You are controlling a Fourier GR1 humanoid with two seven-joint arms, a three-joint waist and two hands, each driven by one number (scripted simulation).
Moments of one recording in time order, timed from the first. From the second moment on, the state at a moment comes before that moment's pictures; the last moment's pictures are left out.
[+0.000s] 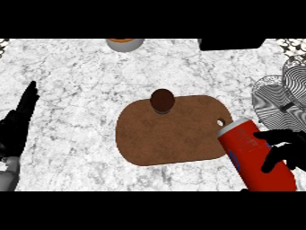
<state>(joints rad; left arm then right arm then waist) -0.10 0.44 -0.07 -1.46 0.02 0.24 0.06 0.02 -0.80 0.38 -2.36 0.52 -0.21 0.52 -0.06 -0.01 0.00</state>
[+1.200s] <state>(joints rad) -0.16 0.38 -0.07 -1.44 -0.04 0.19 0.06 -0.10 -0.97 -0.19 -1.91 0.37 0.03 0.13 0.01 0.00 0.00</state>
